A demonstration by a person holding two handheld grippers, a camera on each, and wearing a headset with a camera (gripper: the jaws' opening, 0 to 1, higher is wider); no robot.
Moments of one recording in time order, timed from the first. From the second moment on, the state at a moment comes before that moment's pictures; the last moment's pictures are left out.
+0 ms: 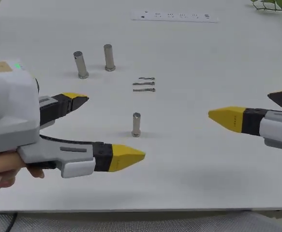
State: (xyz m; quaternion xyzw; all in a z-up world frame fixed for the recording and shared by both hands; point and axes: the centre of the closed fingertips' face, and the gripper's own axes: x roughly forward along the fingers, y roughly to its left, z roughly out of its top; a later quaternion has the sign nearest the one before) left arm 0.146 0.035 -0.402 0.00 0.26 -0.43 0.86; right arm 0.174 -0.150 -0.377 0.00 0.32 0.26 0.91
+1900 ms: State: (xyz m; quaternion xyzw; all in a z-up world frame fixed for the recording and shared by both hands) left arm 0.117 0.058 -0.371 -0.05 0.24 -0.34 0.91; right arm 0.292 -0.035 -0.410 -0.39 0.37 0.53 0.66
